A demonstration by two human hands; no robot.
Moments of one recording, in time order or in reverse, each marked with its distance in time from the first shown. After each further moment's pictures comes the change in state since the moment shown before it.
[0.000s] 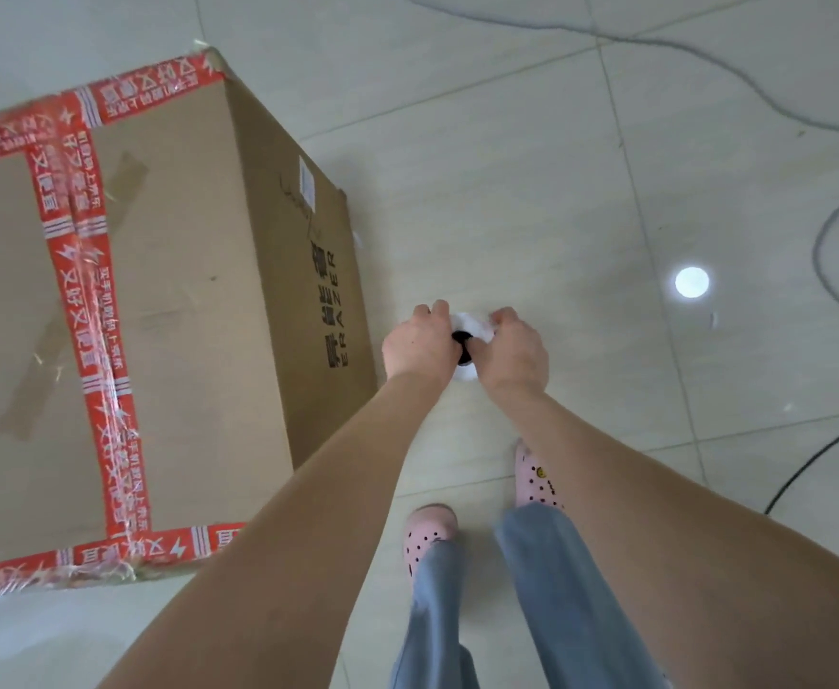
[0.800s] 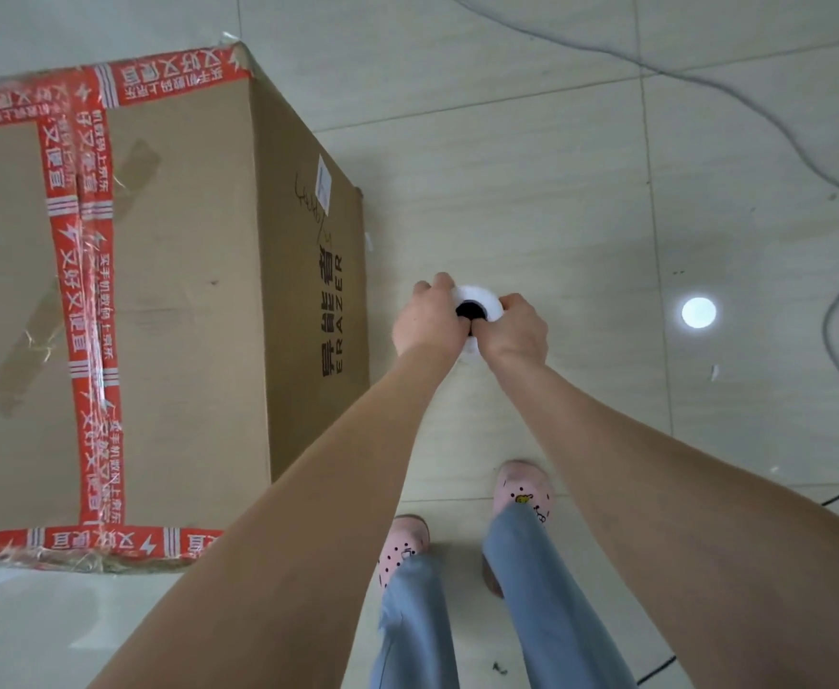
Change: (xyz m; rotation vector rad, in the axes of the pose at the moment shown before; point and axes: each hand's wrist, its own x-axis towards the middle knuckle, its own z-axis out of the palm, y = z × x) left_hand 0.052 0.019 -0.030 -0.414 0.009 -0.217; right_hand 0.053 -0.040 -0.026 0.170 -0.076 0.087
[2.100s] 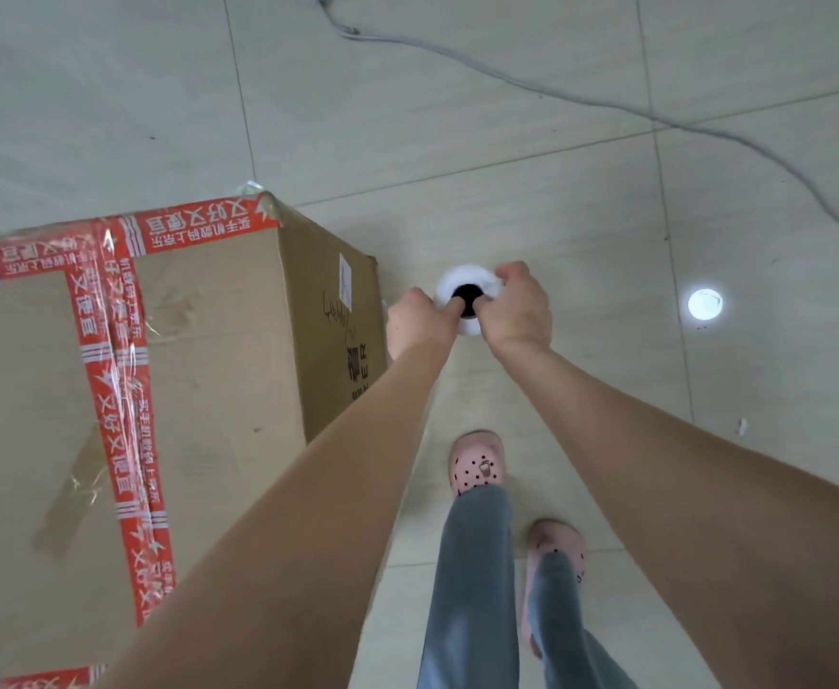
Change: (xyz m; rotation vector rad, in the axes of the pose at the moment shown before) left_hand 0.124 0.017 -0.093 -0.310 -0.023 -0.238; right_hand 0.080 -0.146 -0.003 -0.052 0.080 -0.122
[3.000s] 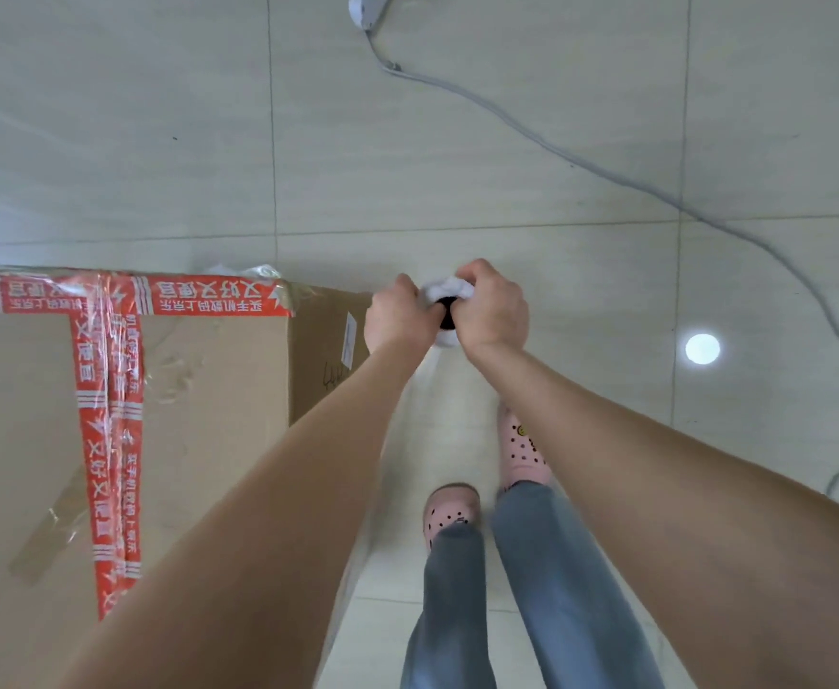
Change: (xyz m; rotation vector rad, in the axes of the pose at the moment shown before) left_hand 0.080 0.067 -0.057 0.103 0.079 -0.005; right_hand 0.078 -0.103 -0.005 -0.174 -0.071 -0.199
